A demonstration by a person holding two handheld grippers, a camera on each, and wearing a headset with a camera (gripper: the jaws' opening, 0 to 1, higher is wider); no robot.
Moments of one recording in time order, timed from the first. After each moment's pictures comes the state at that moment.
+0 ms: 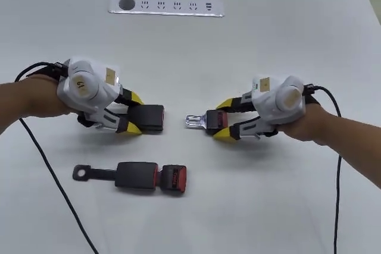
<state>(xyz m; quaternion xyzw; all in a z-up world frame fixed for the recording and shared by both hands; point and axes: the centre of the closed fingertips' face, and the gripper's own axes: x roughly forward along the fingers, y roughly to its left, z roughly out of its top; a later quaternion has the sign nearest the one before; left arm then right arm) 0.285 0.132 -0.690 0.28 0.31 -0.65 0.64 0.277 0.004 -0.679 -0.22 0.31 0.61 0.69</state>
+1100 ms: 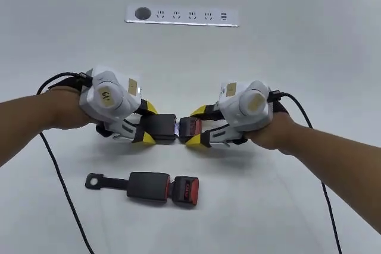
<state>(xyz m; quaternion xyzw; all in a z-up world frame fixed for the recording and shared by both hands) 0.293 0.127 -0.696 0.28 0.34 -0.63 0.64 0.282 0.080 -0.690 -0.18 0.33 0.59 0.71</state>
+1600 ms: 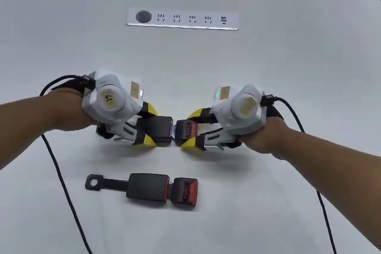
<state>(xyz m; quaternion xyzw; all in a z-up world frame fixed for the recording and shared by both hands) 0.290 0.125 -0.692 0.29 0.34 -0.63 0.64 0.282 0.080 -0.690 -0.18 0.33 0.60 0.71</state>
